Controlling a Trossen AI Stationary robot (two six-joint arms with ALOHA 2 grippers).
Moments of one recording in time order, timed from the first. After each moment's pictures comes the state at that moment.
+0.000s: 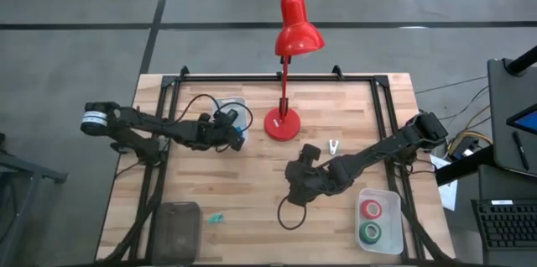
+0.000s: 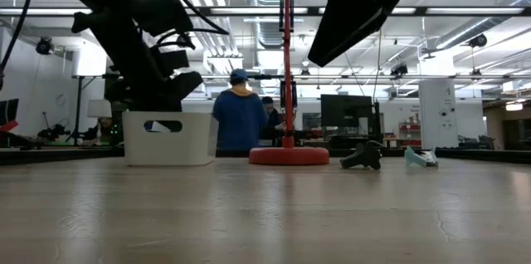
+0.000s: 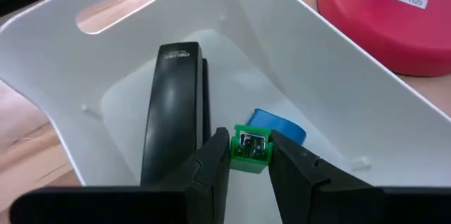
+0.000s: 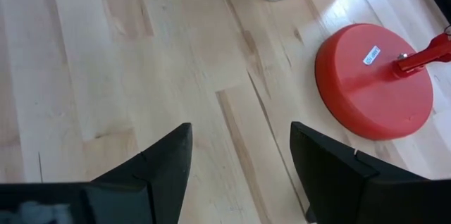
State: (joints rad) left arm 0.05 1.37 0.66 -0.32 -0.61 -0.79; right arm 0.40 1.75 1.31 -0.66 0.55 0.58
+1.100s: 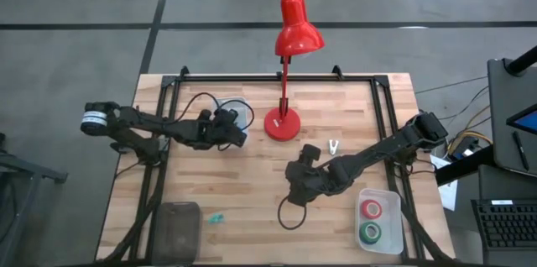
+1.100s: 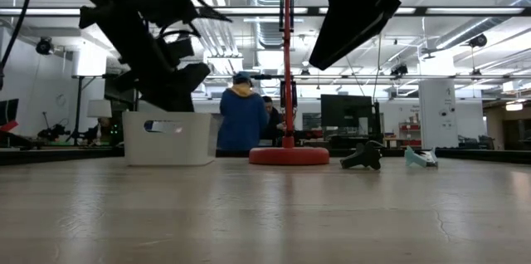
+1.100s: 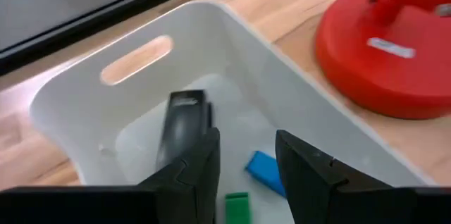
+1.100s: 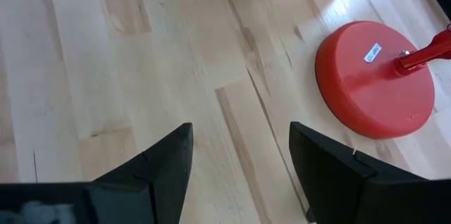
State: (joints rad) left arm 0.04 1.37 0.70 -0.30 -0.71 -0.75; right arm 0.40 1.75 1.29 -0.65 0.55 0.58
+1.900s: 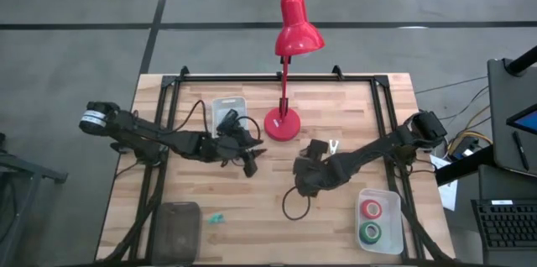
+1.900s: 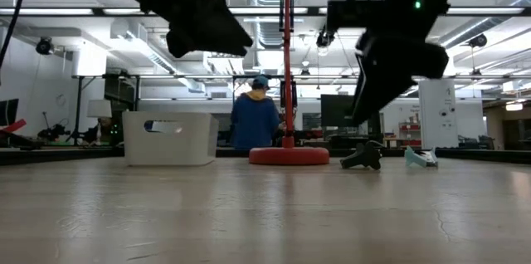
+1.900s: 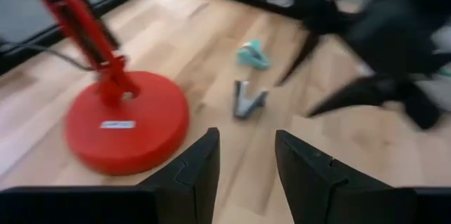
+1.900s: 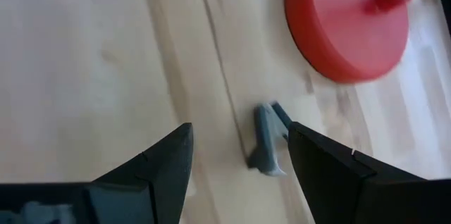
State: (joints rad) left arm -0.17 1.37 0.81 0.09 -0.44 -0.39; right arm 0.35 1.75 1.14 -0.72 0.55 0.50
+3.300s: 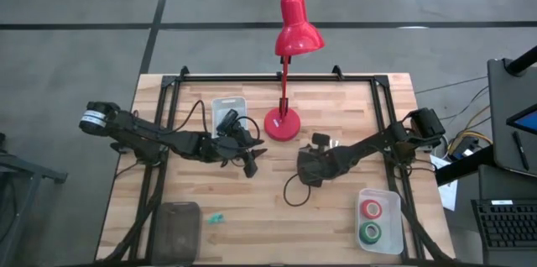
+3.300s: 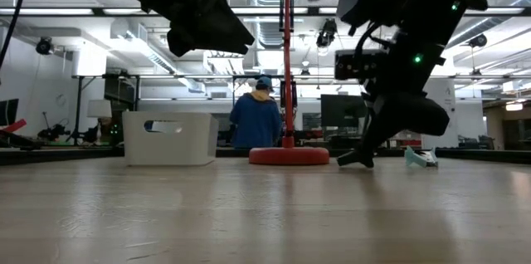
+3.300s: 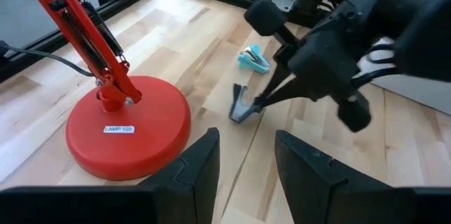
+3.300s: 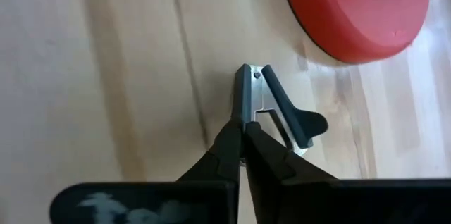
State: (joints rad) left arm -0.18 1.37 0.81 0.10 -0.45 -0.38; right arm 0.26 1.75 0.95 -0.54 0.54 0.35
